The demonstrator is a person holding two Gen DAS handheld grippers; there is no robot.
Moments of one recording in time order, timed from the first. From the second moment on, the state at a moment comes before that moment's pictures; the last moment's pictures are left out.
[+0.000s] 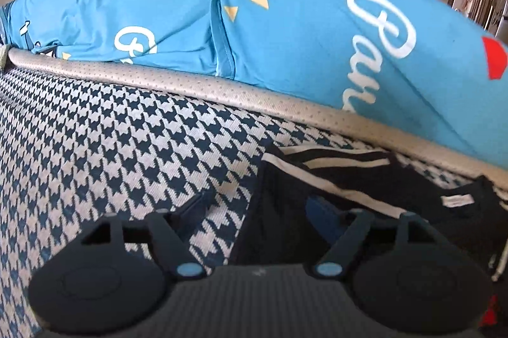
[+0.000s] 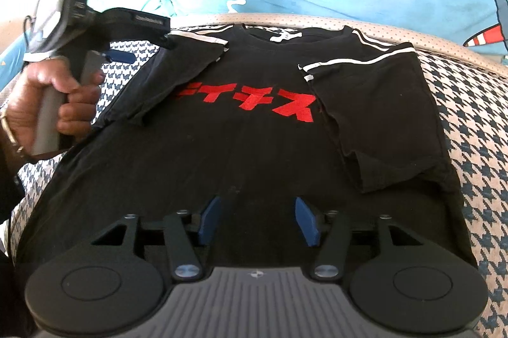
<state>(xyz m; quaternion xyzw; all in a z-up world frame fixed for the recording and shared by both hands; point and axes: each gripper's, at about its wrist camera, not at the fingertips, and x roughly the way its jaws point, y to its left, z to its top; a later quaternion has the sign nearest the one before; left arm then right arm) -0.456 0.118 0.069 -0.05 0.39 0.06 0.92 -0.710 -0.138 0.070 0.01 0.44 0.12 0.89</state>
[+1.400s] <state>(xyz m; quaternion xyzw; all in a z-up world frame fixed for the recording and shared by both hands) -0.553 0.108 0.069 0.06 0.43 0.05 0.90 -0.694 -0.209 0.071 0.05 0.40 0.02 0.92</state>
